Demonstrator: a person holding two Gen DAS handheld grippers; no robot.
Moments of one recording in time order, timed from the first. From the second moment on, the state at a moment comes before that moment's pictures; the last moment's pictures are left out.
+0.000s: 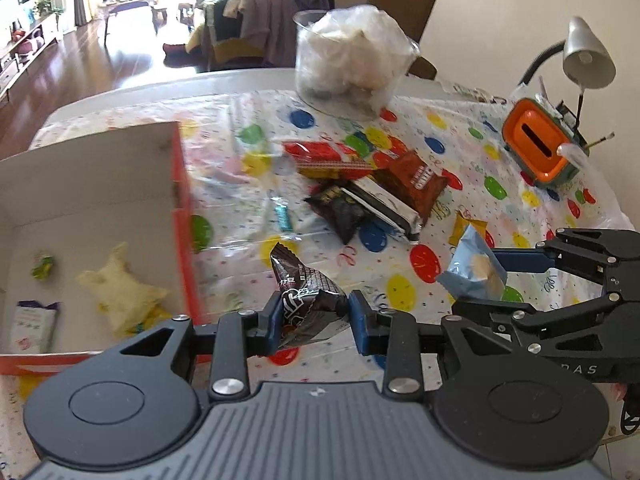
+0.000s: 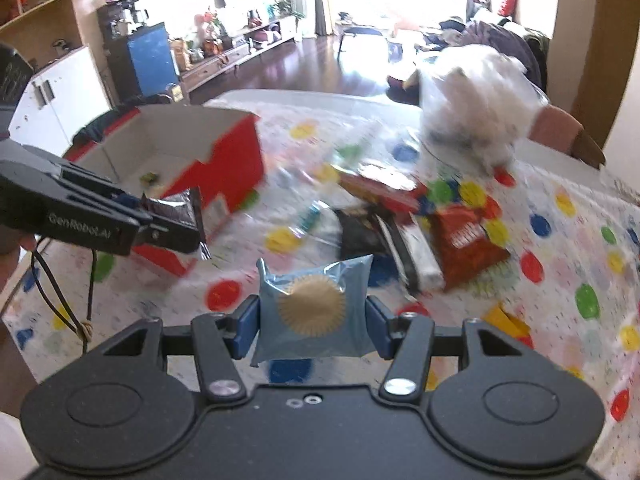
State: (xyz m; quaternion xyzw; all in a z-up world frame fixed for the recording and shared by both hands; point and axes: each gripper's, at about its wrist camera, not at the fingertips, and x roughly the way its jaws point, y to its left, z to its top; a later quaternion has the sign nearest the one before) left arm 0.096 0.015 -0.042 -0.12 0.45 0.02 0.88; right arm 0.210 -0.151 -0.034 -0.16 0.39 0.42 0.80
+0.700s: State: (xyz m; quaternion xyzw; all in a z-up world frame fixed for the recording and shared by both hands) left arm 0.042 0.150 -0.020 -0.13 0.42 0.13 0.89; right arm 0.177 0.000 -0.017 -0.18 0.37 0.47 0.78
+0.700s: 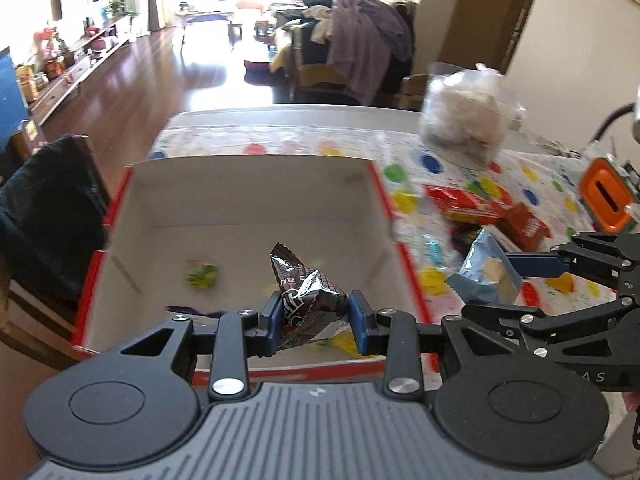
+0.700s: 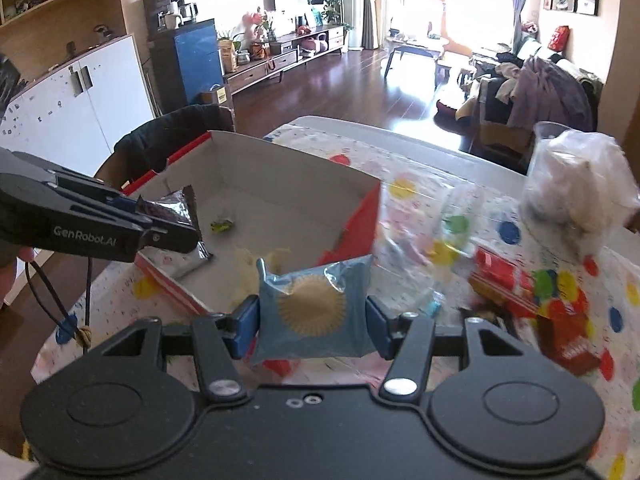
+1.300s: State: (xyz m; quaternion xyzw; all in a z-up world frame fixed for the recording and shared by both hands) left arm 0.068 0.238 -0.052 -0.11 0.47 0.18 0.86; right arm 0.196 0.124 -0.052 -0.22 0.40 0.46 0.76
